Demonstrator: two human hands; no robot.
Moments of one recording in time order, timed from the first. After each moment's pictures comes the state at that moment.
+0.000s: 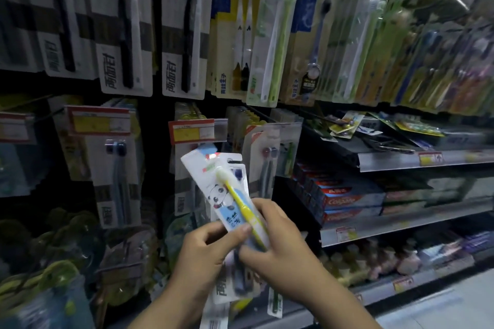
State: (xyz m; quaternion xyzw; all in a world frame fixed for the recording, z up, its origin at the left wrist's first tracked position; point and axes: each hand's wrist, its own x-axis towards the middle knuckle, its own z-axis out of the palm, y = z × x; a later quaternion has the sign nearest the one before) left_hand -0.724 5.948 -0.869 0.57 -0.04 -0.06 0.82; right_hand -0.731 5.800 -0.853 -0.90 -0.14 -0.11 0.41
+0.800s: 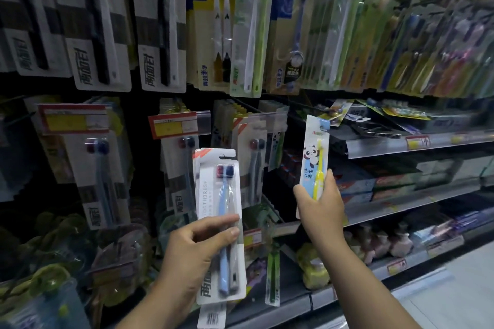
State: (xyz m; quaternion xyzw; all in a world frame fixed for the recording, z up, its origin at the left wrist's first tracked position) left_hand -0.728 5.951 -0.874 0.63 -0.02 -0.03 0.77; right_hand -0.682 5.726 -0.872 -0.79 0.17 -0.30 0.50
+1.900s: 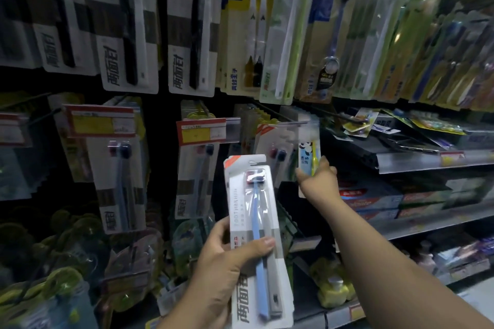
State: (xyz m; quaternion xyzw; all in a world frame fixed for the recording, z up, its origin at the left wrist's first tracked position) left_hand -0.712 5.950 -0.872 0.51 0.01 -0.14 0.85; right_hand -0.559 5.714 -0.851 -0.88 0.18 -0.21 0.38
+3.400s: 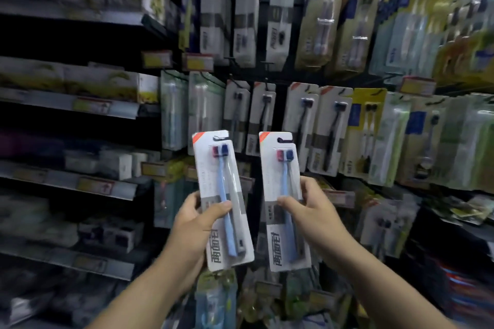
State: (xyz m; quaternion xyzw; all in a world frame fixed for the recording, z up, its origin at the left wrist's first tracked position) left_hand -0.870 6.192 -0.743 0.57 0.03 0.22 0.79; right_hand -0.812 5.994 -0.695 -0.80 -0.20 -0.10 0.55
